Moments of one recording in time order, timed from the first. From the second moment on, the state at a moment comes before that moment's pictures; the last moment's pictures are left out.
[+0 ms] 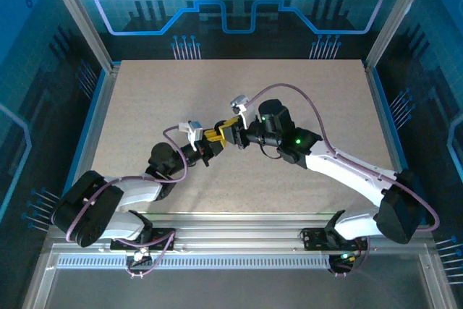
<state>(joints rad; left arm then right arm) -0.50 1.35 0.30 1.21 0.47 -0.38 0.77 1.35 1.03 -0.07 -0.28 0.20</state>
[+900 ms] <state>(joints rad) -0.50 1.33 0.30 1.20 0.47 -0.38 0.77 1.32 1.03 -0.10 -0.29 0.19</state>
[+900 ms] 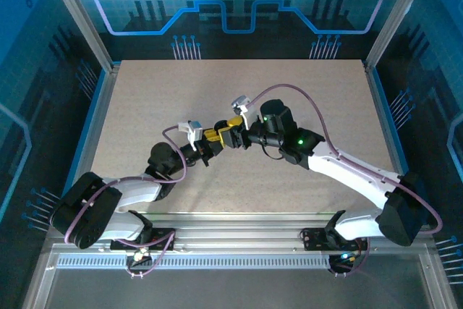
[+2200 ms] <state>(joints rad) -0.50 1.15 0.30 0.91 0.47 -0.08 0.79 1.35 1.24 -0.47 -0.36 0.56</state>
